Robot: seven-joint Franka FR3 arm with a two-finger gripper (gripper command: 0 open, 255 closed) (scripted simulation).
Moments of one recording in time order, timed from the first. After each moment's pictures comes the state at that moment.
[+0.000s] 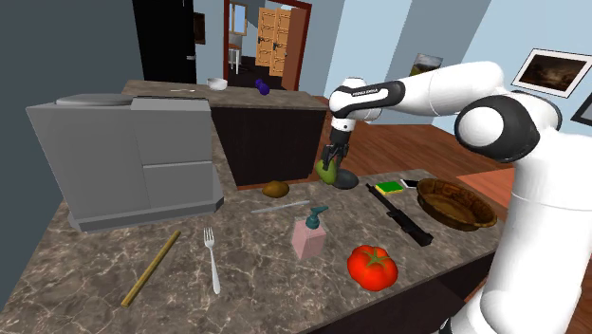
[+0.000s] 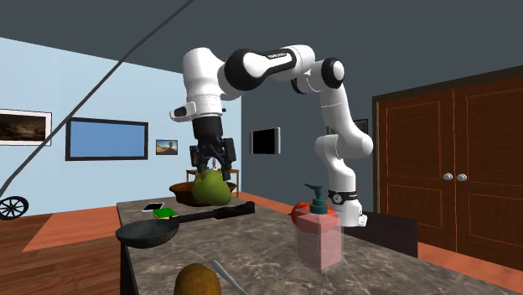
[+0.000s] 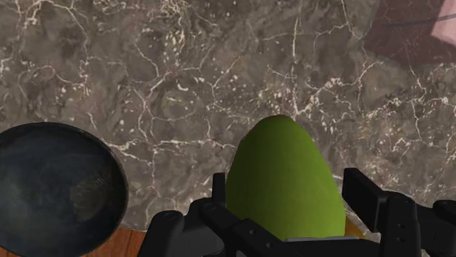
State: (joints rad) arm -0.11 0.36 -0.12 -1.66 0.14 1.90 -0.36
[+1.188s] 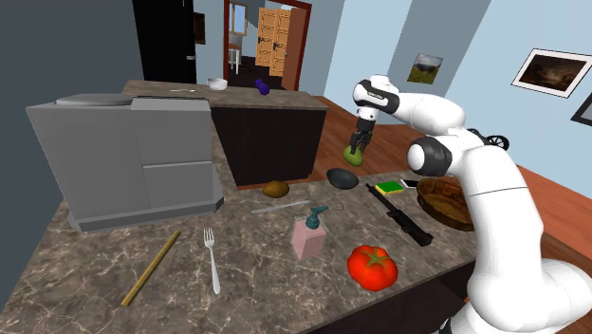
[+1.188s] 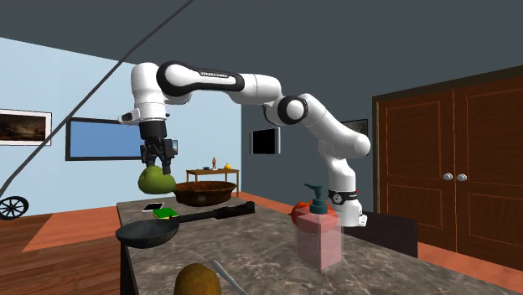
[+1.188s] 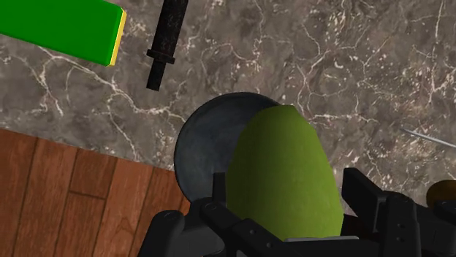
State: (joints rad) arm -0.41 0.90 -0.17 -0.77 0.18 1.52 -0.62
